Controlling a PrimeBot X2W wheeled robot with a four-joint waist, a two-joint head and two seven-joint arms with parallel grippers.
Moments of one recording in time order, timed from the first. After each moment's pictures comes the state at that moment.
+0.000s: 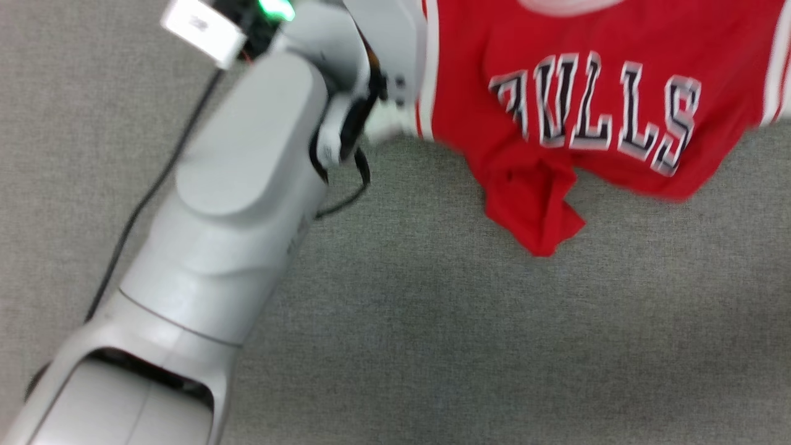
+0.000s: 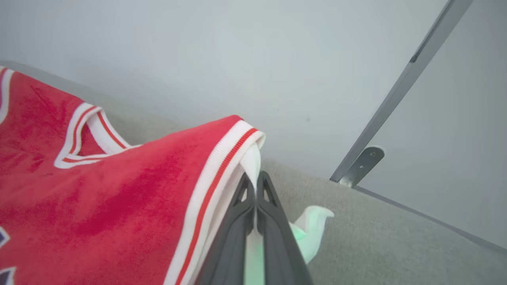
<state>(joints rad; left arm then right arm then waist) -1.20 0.11 -0.57 0.60 -0.56 0.13 0.28 -1.39 -0.95 1.21 0.52 1.19 0.13 -0.12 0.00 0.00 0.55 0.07</state>
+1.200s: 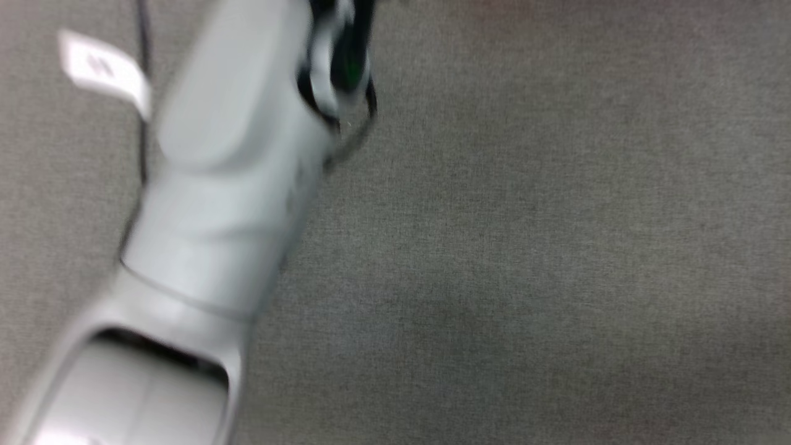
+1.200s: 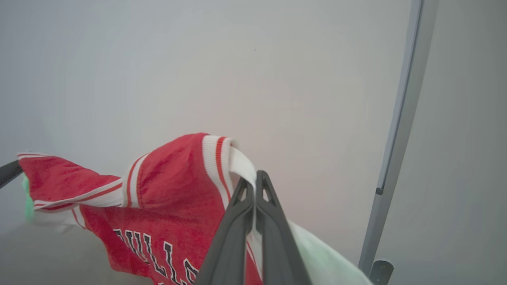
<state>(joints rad) -1.32 0.05 -0.45 0.65 -0.69 0.08 -0.26 -1.41 -1.05 0.95 0.32 1.33 0.13 -0.26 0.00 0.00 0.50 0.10</state>
